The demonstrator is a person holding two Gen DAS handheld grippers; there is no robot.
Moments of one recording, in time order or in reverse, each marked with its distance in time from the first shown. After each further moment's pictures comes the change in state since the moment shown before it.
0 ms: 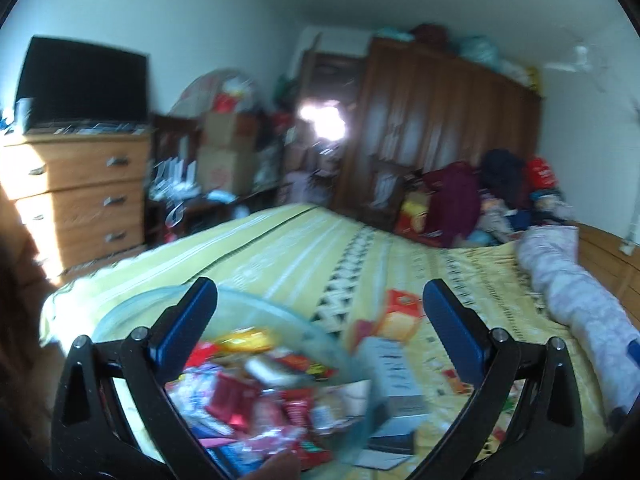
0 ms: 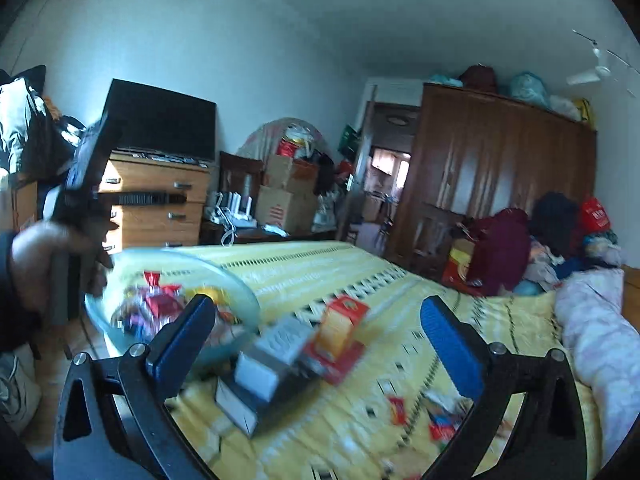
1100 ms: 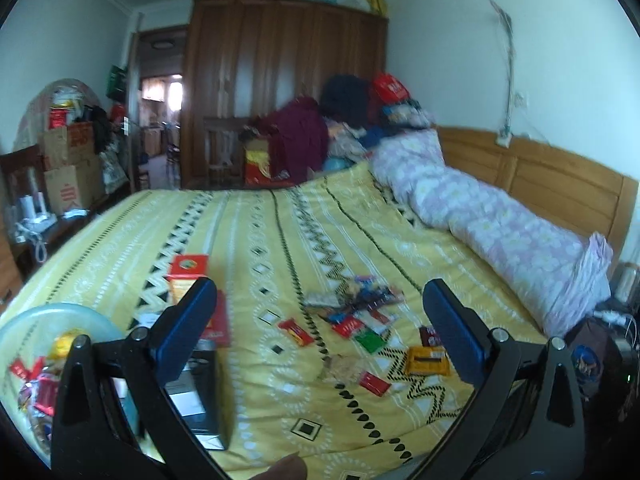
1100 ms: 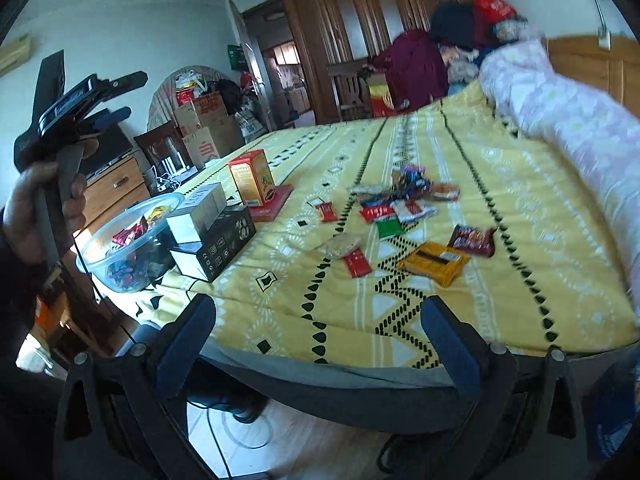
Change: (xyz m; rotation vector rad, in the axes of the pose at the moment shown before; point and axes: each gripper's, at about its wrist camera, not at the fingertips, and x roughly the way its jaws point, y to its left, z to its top) left arm 0.013 -0.209 -0.057 0.308 0.229 -0.431; right arm -0.129 -0.152 -0.178 0.584 0.378 -0.071
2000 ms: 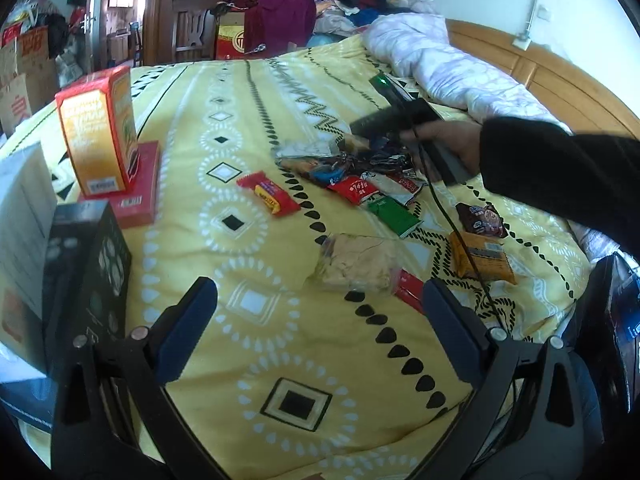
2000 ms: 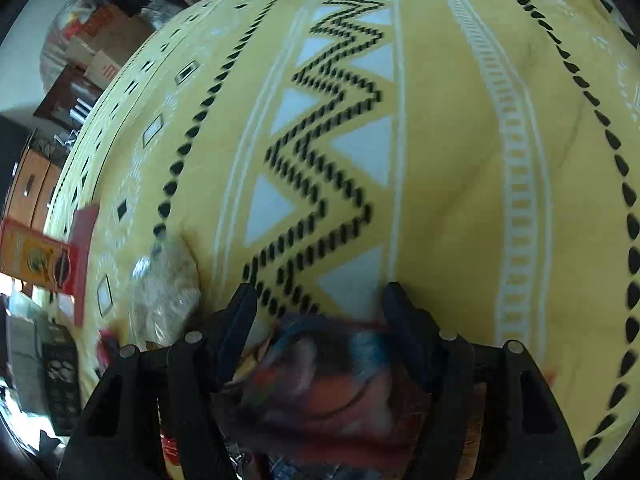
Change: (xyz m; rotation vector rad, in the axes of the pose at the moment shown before) left arm 0.160 0.020 -0.140 -0.067 0.369 -0.109; right arm 0.514 -0.221 0.201 0.114 0.584 0.001
